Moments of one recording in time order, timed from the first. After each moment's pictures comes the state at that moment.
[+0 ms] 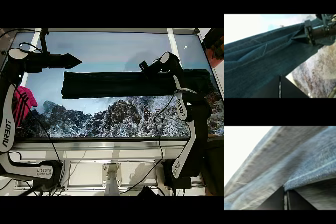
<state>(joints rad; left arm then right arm) 0.04 -1.55 1.51 0.50 -1.12 -0.88 0.06 -2.12 2.01 -1.12 1.14 2.26</state>
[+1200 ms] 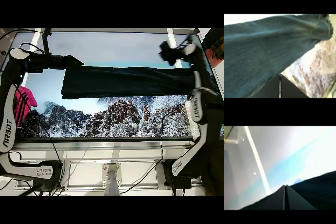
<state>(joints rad) 0.01 -1.55 1.51 0.52 -1.15 -0.89 -0.15 -1.98 2.03 -1.10 0.91 1.92</state>
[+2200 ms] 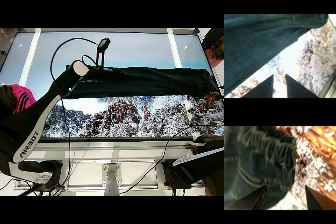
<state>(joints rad) -0.52 -1.59 1.51 0.72 -0.73 -1.18 -0.97 -2.04 1.96 -0.91 1.33 1.59</state>
